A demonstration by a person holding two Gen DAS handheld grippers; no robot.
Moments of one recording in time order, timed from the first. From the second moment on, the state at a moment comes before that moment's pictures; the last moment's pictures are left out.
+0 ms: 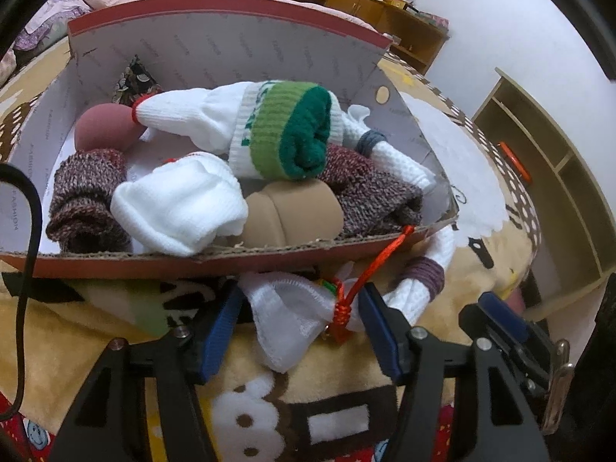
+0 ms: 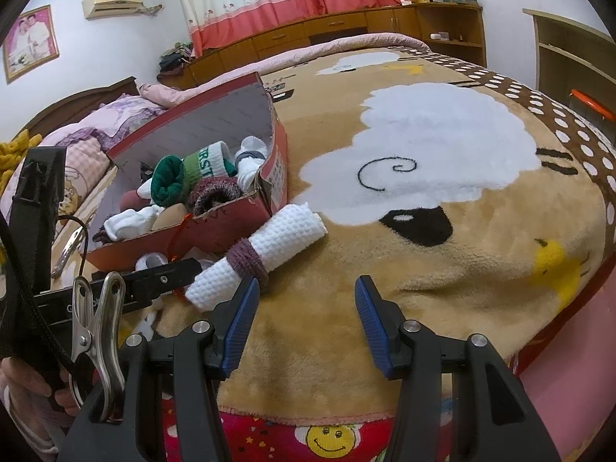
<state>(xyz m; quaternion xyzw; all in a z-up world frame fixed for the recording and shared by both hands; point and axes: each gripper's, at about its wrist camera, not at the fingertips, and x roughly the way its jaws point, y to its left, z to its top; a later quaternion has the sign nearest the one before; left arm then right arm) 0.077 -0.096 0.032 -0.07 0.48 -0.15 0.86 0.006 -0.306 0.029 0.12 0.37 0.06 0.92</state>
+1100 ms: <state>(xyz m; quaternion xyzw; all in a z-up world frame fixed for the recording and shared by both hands) 0.047 -0.032 0.053 -0.10 0.46 -0.15 0.87 0.046 -0.260 0.028 0.16 0.41 0.08 0.89</state>
